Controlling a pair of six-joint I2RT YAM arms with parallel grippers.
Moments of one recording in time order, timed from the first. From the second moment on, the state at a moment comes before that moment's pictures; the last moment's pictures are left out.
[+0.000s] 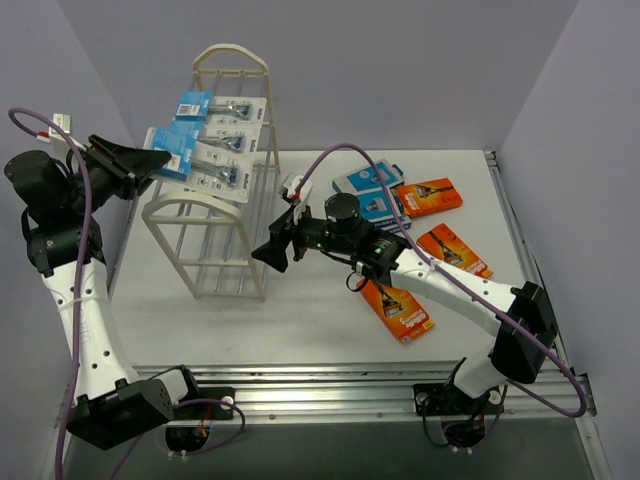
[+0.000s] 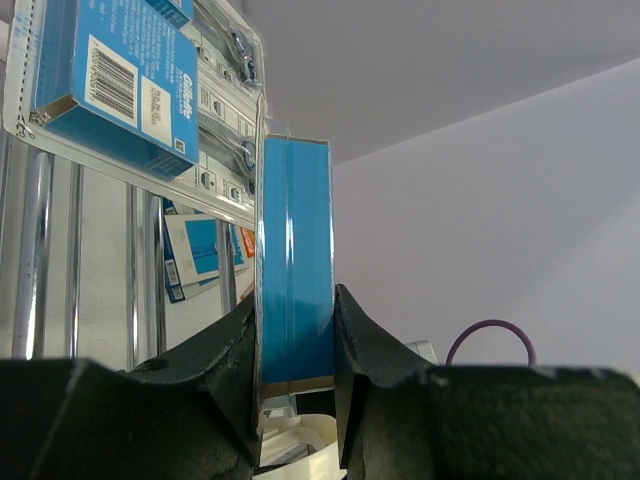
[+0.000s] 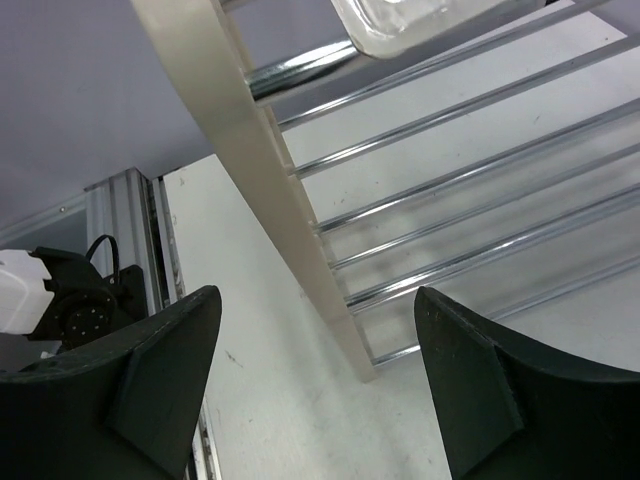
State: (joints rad) left arm 0.39 1.18 1.47 -0.36 0.87 -1.04; right arm 0.89 1.51 1.23 0.12 -0.36 0.15
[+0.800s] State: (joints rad) left arm 0.44 1.22 1.44 -0.36 0.95 -1.04; right arm 0.85 1.51 1.16 0.12 -0.36 0.16
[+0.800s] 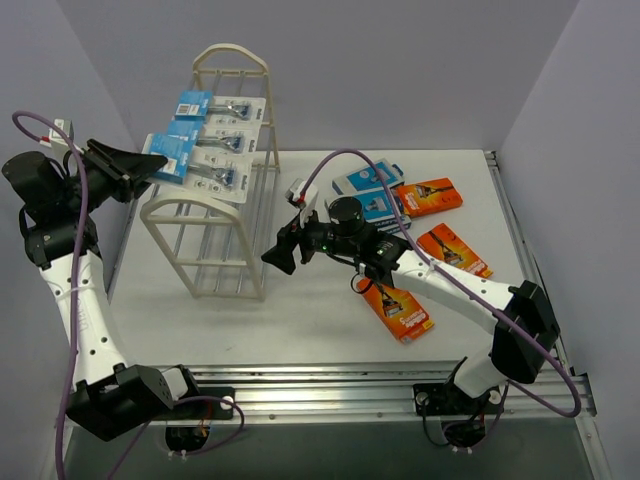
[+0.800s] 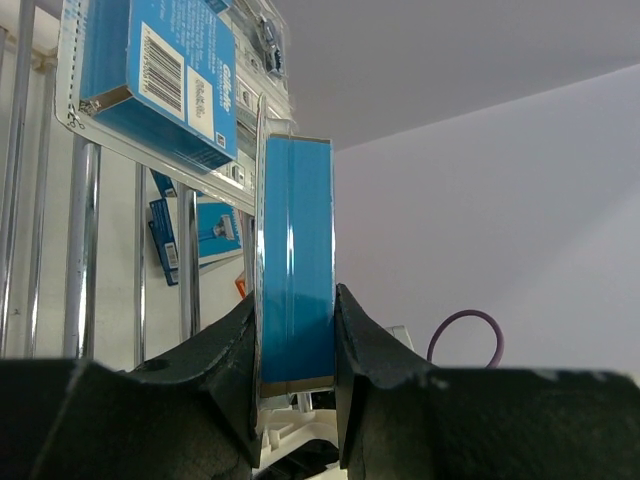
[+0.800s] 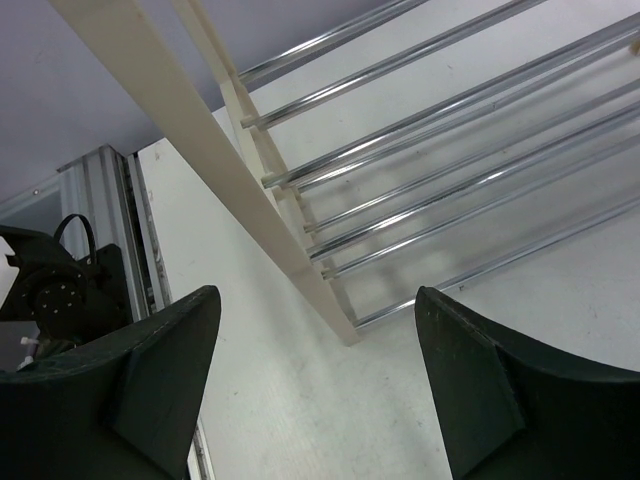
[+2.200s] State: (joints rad) left arm 0.48 1.31 1.46 -0.50 0.91 -0.76; right arm 0.81 1.51 1.11 0.15 -0.37 0.18
